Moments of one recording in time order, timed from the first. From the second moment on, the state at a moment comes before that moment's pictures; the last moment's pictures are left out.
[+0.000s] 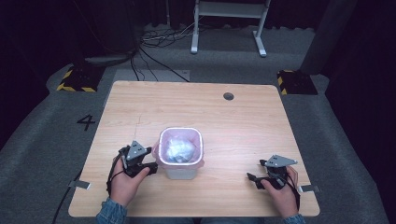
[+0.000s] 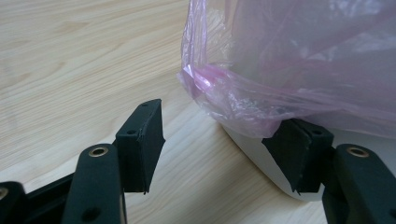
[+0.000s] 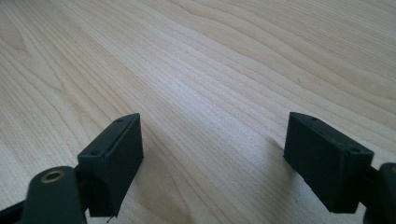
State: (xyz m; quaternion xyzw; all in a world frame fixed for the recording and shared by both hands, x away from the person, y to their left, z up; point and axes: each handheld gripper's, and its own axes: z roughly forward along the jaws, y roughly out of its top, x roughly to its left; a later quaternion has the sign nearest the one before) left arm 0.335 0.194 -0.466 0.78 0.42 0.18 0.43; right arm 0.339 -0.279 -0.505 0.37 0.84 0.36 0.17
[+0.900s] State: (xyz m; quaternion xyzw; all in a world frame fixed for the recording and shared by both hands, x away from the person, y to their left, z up) left arm 0.341 0.140 -0.457 0.82 0.34 0.18 0.42; right arm 0.337 -0.278 -0.504 0.37 0.84 0.36 0.17
